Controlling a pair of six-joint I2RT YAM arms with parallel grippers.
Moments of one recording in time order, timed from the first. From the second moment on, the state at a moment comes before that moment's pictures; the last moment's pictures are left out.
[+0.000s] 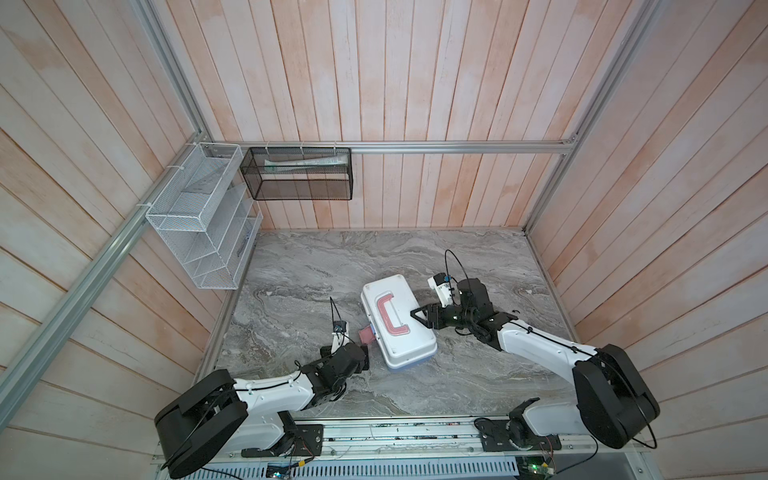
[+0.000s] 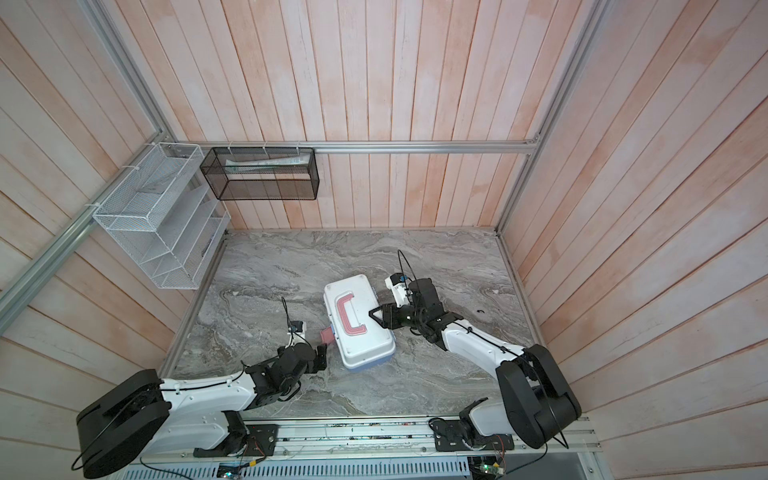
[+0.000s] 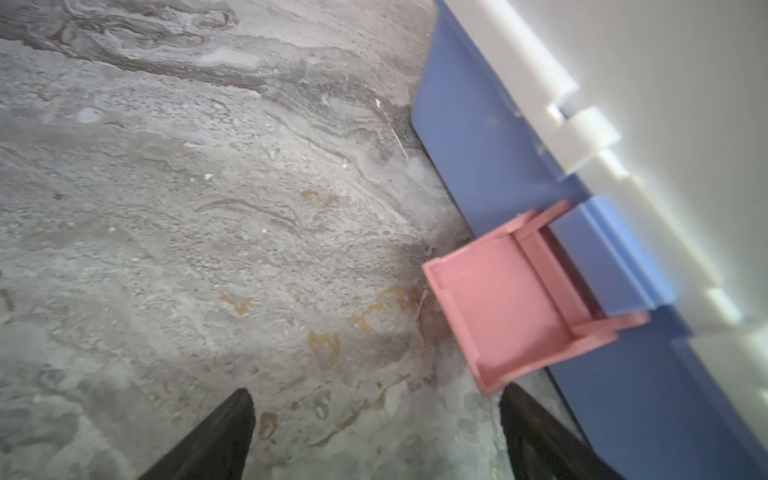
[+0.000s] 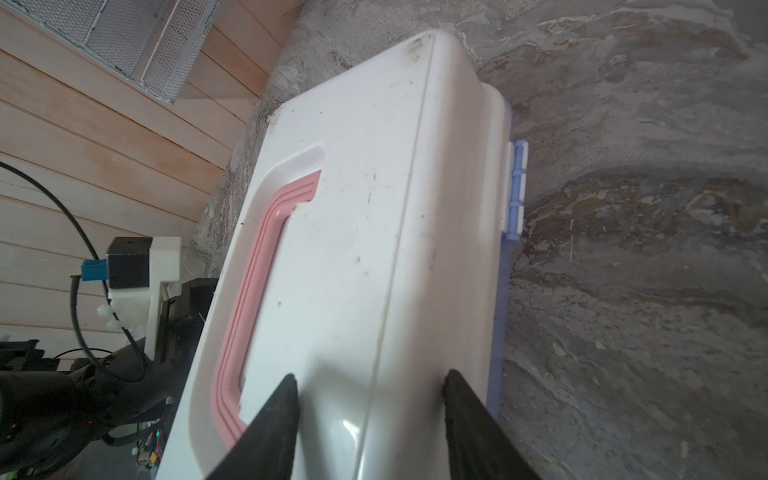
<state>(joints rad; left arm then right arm) -0.89 1.20 0.26 0.16 -0.50 -0.68 0.52 1.38 0.69 0.07 -0.53 0.43</state>
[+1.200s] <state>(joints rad) -0.90 1.40 0.35 0.25 -0.38 -0.52 0.52 1.36 0.68 0.05 -0.53 0.43</state>
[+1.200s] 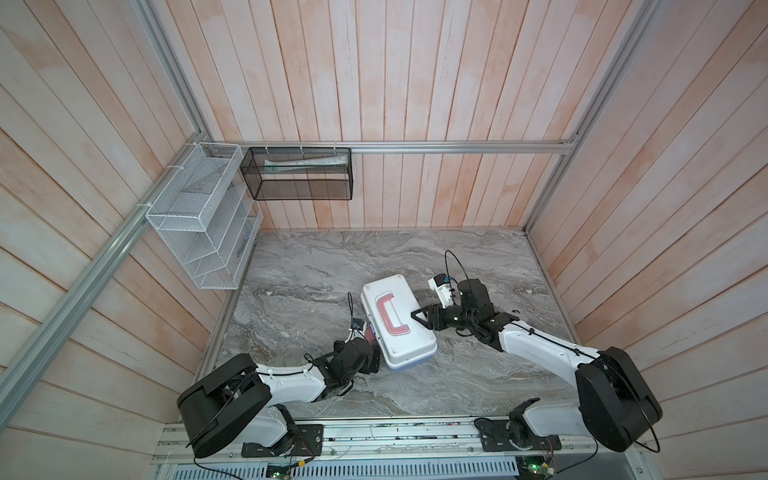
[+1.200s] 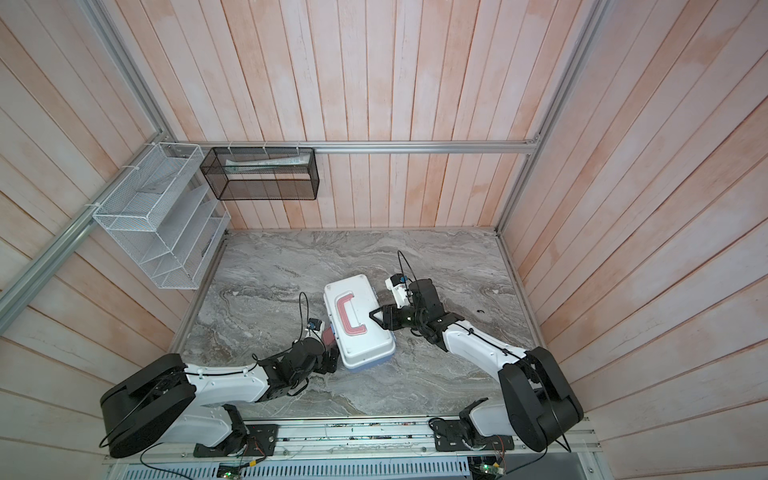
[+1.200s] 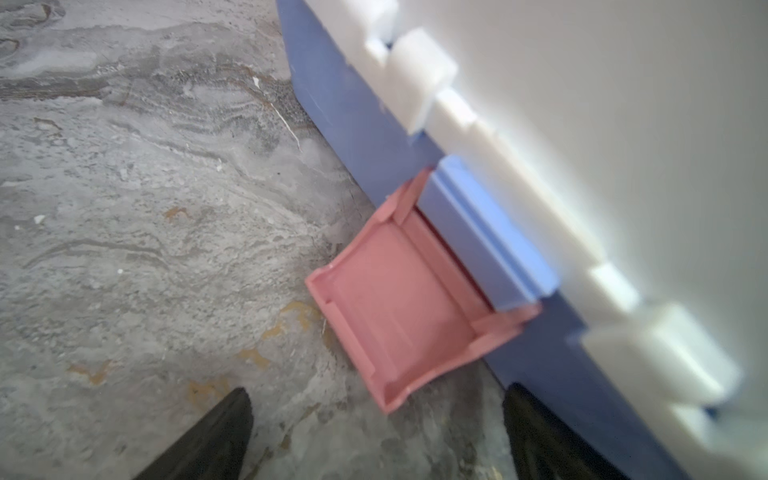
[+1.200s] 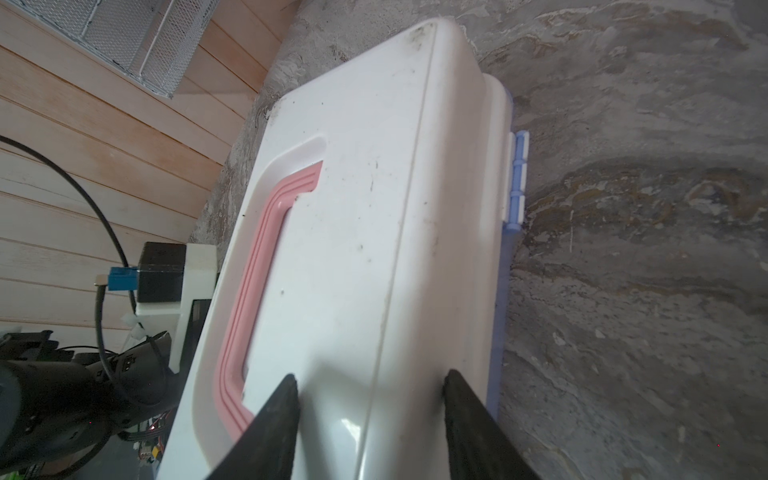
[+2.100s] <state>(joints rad) -0.81 1.20 0.29 0.33 -0.40 -0.54 0.52 1.35 0.68 0.03 -0.53 0.43</state>
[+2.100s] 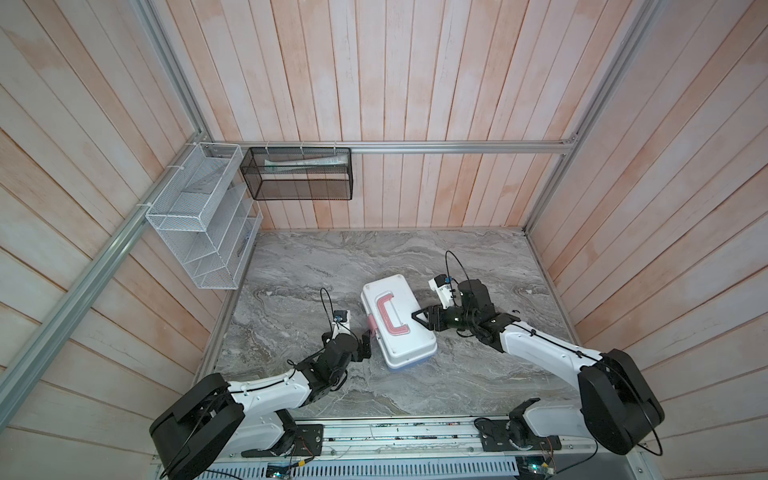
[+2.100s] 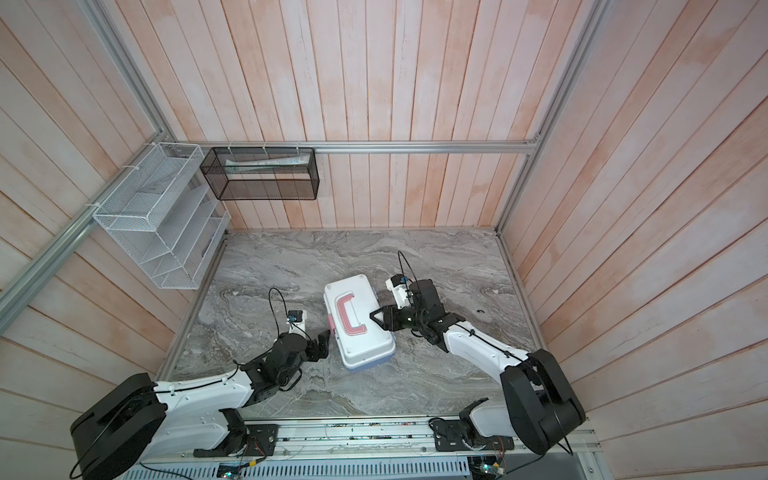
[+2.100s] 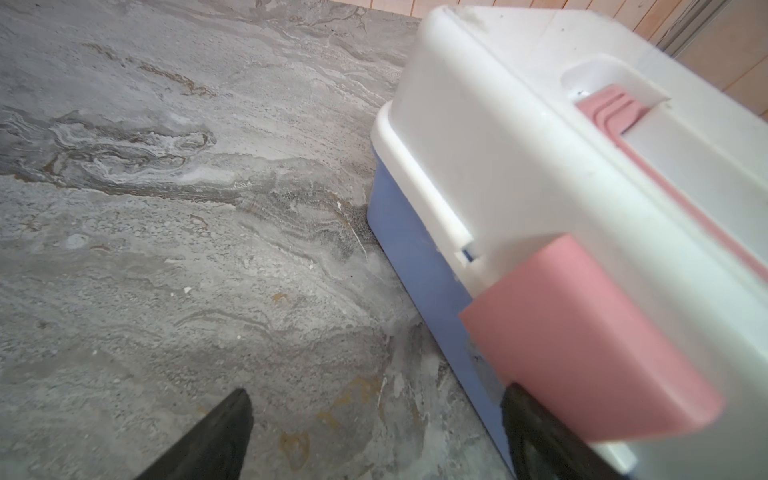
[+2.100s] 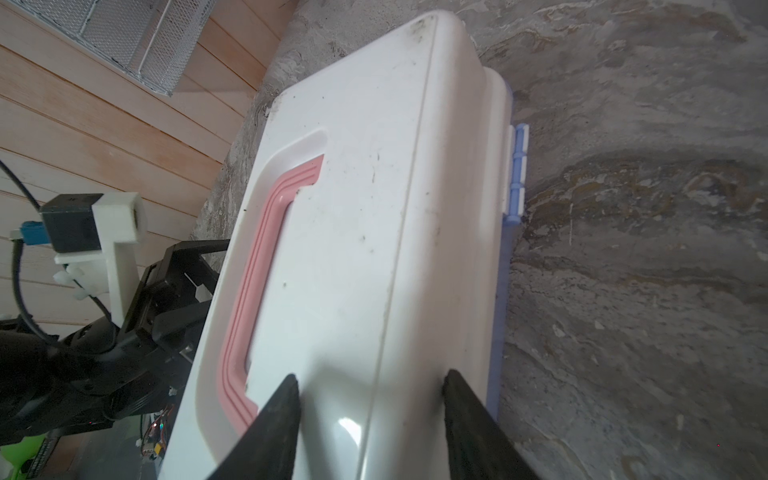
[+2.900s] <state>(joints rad) -0.76 1.17 0.16 0.76 -0.07 -0.84 0.52 1.36 0.67 0.06 -0.53 0.43</state>
